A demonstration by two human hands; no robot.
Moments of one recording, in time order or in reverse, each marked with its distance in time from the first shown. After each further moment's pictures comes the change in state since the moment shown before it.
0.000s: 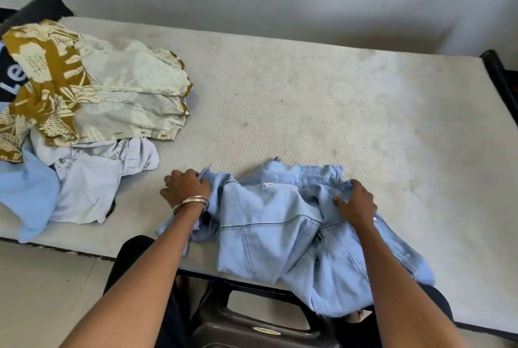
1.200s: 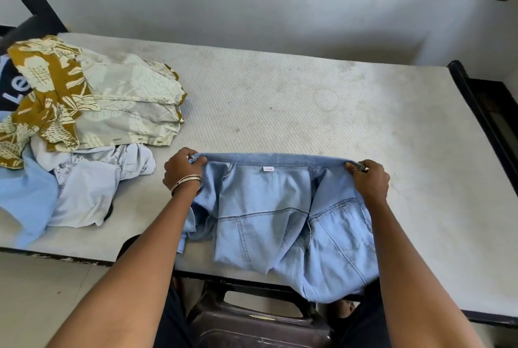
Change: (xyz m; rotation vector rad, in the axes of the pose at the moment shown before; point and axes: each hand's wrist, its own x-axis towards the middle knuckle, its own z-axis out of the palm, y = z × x) left_hand -0.002 0.020 -0.045 -0.502 0.100 0.006; right_hand -0.020 -0.033 -0.087 0.348 0.237 0.139
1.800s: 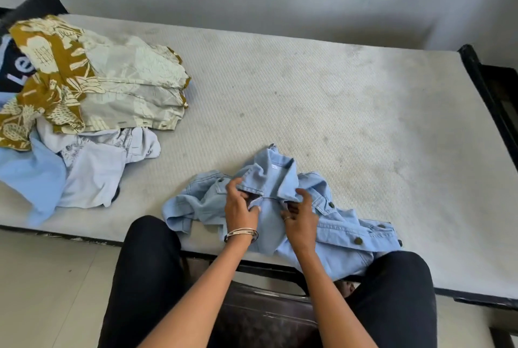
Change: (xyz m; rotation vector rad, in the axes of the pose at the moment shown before) left_hand -0.146 -0.035 0.062 -0.227 -0.250 0.168; right_hand -0.164 0.038 0.109 0.213 -0.266 -0.216
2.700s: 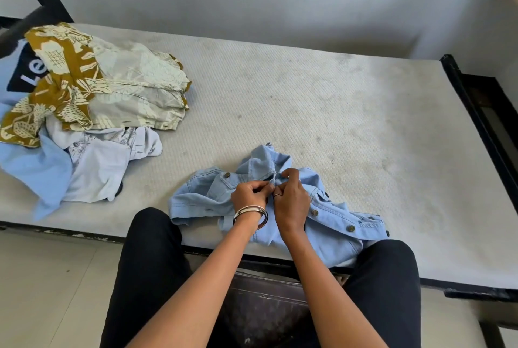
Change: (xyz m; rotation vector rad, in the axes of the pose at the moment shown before) left_hand -0.014 0.039 -0.001 -0.285 -0.080 -0.189; right_hand -0.017 -0.052 0.001 -0.267 0.237 -0.261
